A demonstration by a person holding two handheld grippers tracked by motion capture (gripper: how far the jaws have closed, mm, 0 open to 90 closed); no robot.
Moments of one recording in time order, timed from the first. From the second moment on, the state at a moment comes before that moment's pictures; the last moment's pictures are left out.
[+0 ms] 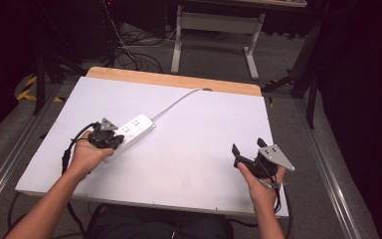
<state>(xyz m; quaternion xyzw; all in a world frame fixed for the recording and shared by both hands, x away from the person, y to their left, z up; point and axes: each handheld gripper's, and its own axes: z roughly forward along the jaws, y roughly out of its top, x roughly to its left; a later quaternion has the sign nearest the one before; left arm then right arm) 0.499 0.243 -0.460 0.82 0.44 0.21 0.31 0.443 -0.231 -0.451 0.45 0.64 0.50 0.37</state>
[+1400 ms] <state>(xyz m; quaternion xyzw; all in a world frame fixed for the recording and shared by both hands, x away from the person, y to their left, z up) 0.497 0.253 -0.453 0.78 0.46 0.24 0.35 0.448 -0.227 -0.451 0.45 0.64 0.50 0.37</state>
